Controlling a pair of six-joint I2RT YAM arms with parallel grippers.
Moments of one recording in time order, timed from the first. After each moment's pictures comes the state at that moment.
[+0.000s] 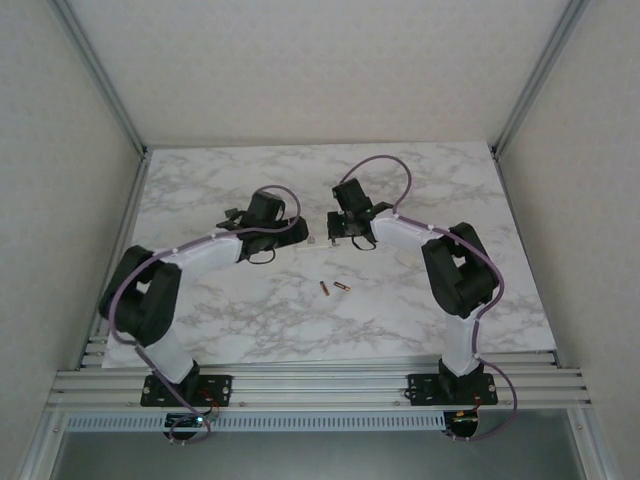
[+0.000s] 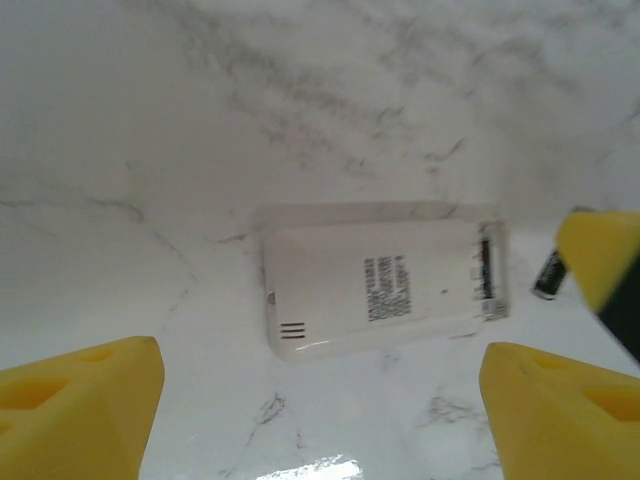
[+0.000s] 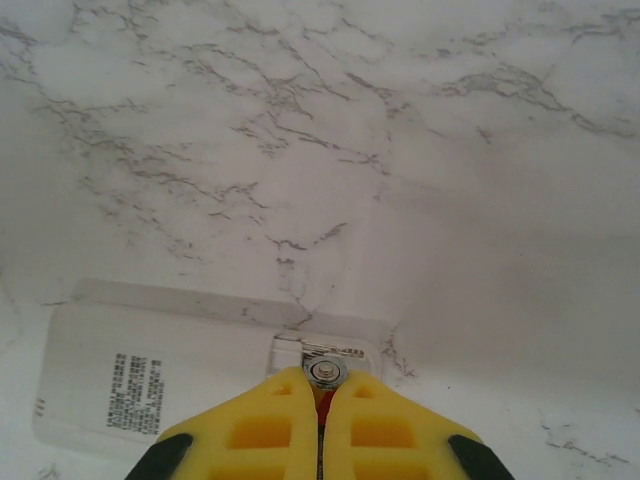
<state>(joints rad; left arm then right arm) -0.48 1.72 1.04 -0.19 0.05 -0.69 0.60 1.95 1.33 -0.31 0.02 0.38</state>
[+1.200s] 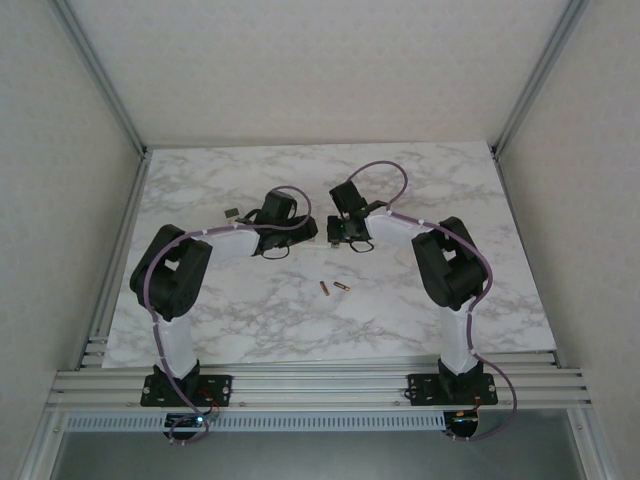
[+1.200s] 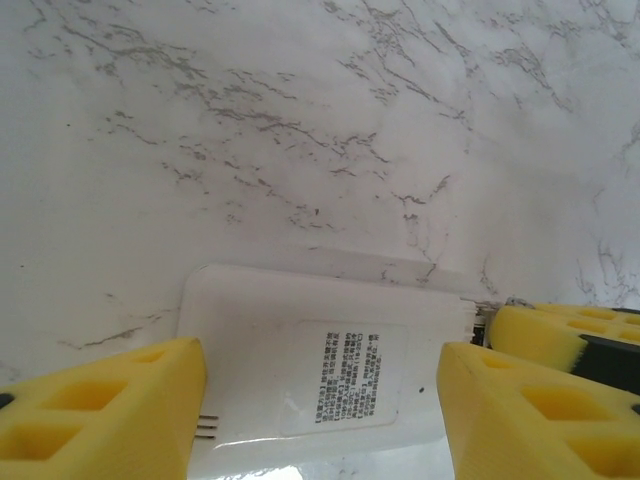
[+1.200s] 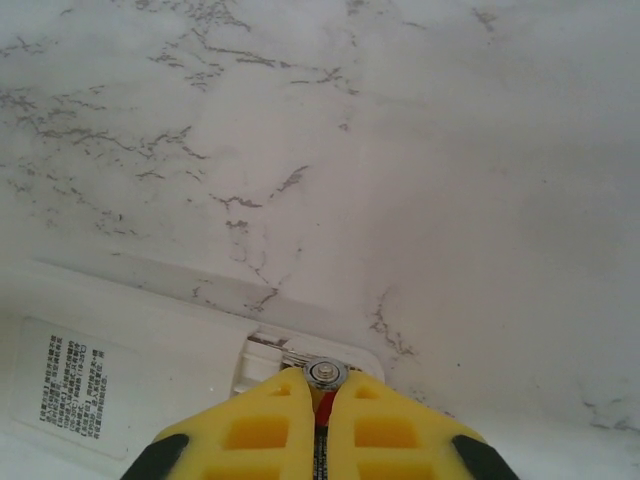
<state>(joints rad) -0.48 1.91 1.12 -0.04 0.12 -0.76 0.60 2.03 1.39 -0.41 -0.01 0.49</state>
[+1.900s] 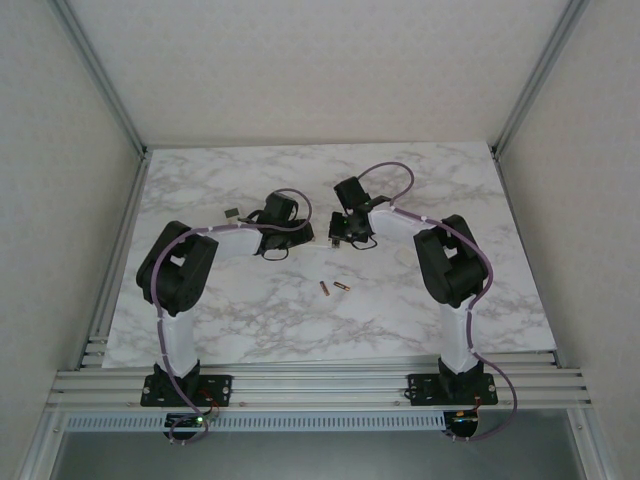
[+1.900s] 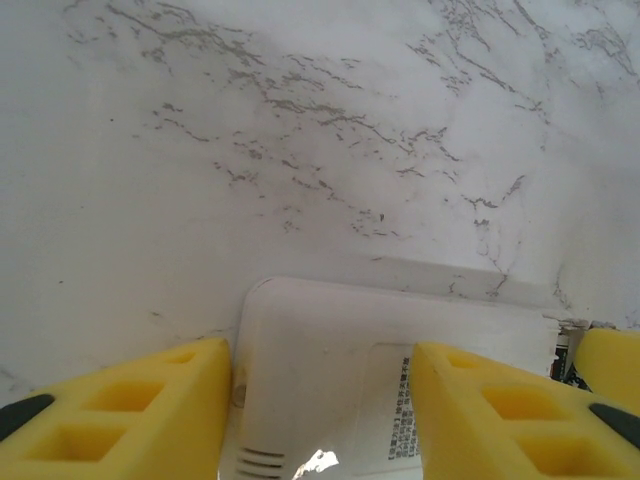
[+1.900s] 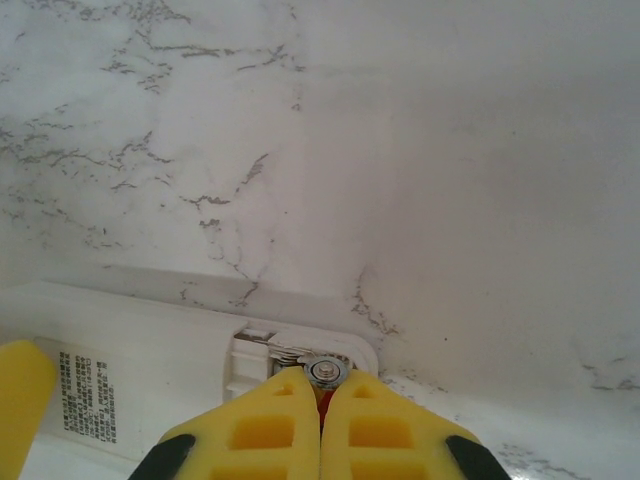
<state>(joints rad) -0.48 1.96 1.14 -0.06 0.10 -0.74 0.57 2.05 1.42 -0.47 -0.08 0.62</state>
